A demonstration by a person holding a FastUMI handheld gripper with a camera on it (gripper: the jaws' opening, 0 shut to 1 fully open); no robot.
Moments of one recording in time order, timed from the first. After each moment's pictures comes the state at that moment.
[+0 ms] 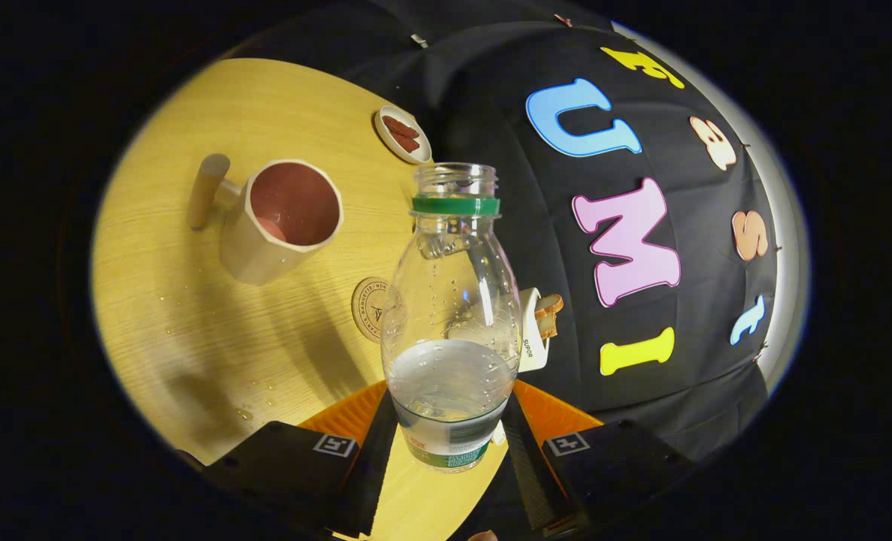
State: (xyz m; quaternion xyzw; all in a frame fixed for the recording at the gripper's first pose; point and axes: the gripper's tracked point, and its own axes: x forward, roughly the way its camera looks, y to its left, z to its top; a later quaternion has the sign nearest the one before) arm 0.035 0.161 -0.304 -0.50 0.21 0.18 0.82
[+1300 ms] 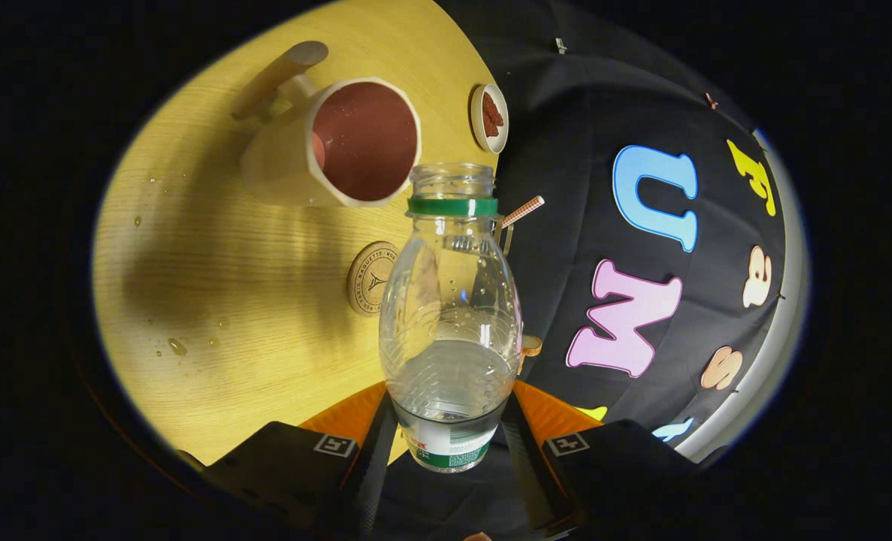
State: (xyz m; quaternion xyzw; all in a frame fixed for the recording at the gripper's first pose) arm 0.056 0.173 -0.304 -0.69 0.18 0.19 0.67
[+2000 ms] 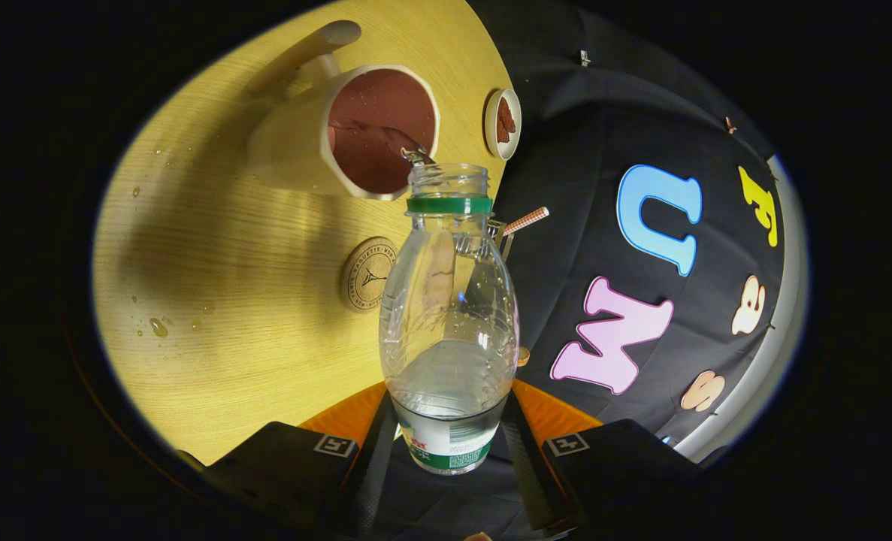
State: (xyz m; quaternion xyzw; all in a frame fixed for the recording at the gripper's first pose) arm 0.064 0.176 -0.294 -0.72 0.15 0.20 0.65
